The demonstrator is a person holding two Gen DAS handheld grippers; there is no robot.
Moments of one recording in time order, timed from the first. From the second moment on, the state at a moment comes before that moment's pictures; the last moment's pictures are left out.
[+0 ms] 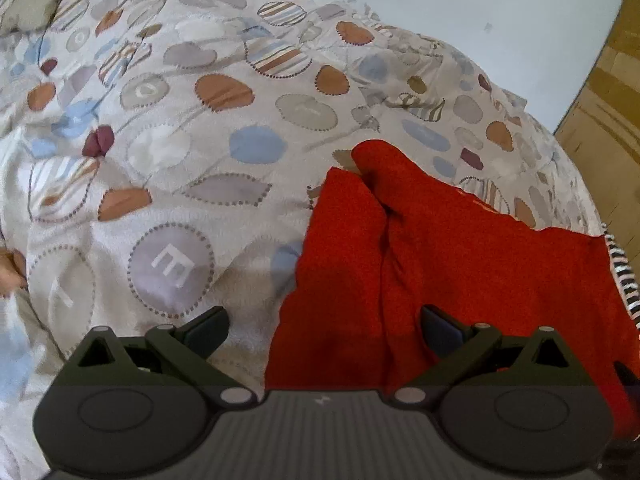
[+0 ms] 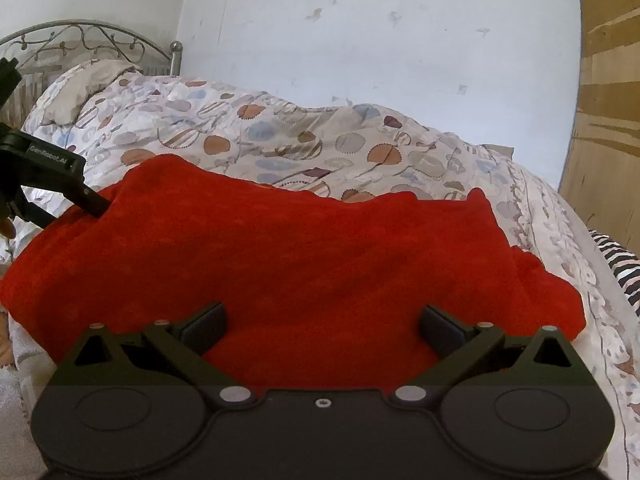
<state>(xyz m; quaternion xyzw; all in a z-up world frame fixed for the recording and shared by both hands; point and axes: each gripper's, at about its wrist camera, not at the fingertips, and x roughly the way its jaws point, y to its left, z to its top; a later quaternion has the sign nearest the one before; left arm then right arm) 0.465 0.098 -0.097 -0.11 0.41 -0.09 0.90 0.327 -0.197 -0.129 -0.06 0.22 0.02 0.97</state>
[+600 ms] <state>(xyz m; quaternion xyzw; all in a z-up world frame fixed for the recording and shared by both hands) 0.463 0.089 -0.093 -0.08 0.37 -0.14 0.91 0.325 -0.198 -0.130 -0.06 0.22 0.02 0.97</state>
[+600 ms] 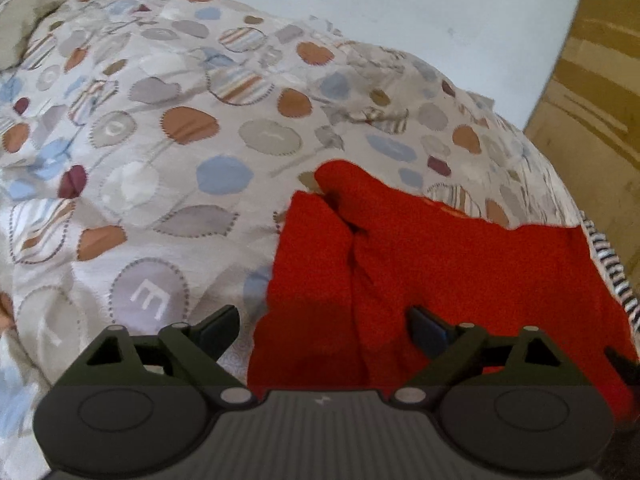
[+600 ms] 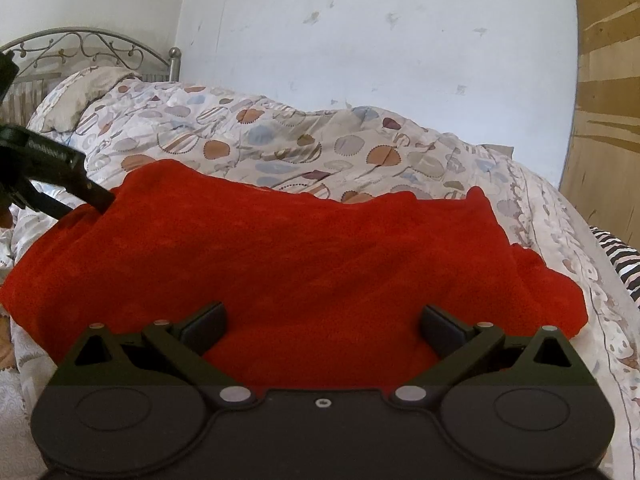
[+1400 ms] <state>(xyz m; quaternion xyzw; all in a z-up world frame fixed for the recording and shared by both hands) 0.463 0.082 -0.037 -0.19 0.45 -0.15 0.86 0.324 -0.199 -0.128 -0.06 0.21 0.02 0.98</state>
